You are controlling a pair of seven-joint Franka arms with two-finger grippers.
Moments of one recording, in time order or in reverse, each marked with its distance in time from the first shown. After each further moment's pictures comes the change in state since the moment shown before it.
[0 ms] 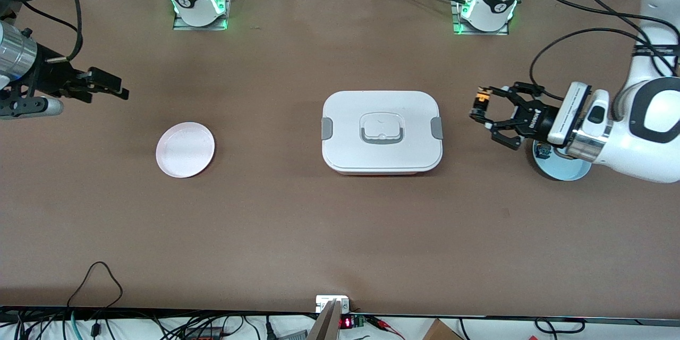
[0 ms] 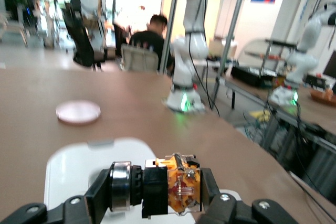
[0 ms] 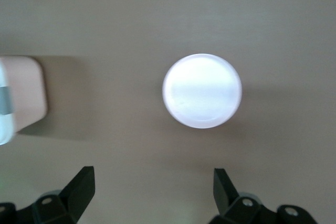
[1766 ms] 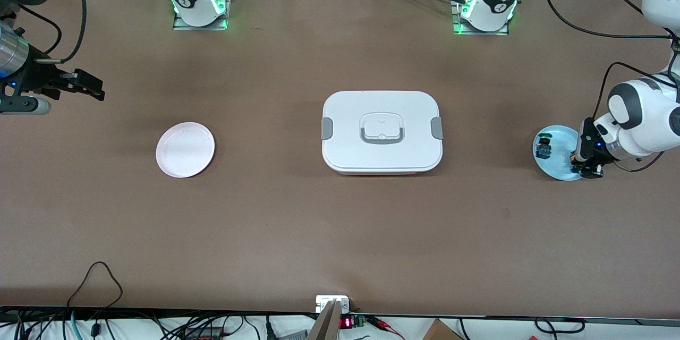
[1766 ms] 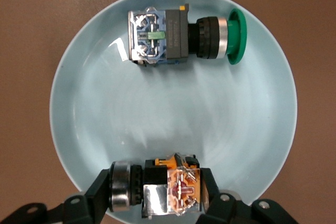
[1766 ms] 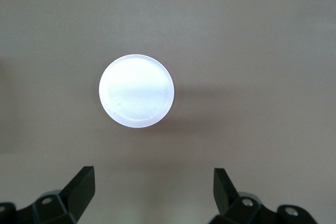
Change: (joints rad) left arm 0.037 0.035 0.377 -0.393 1.071 1.103 0.172; right arm 0.001 -0.014 0.002 -0.006 -0.297 0.020 0.051
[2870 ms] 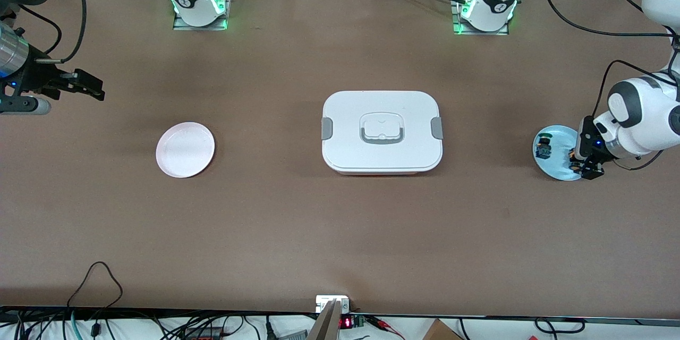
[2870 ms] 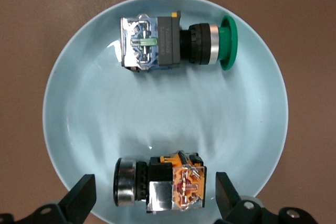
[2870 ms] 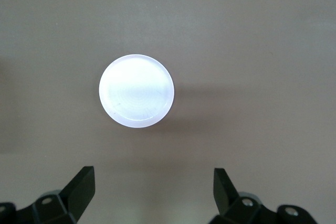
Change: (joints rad) left arm 0.000 -0.008 0.000 -0.021 0.005 0.009 -0.007; right arm 0.000 -0.001 0.000 0.000 0.000 0.000 0.000
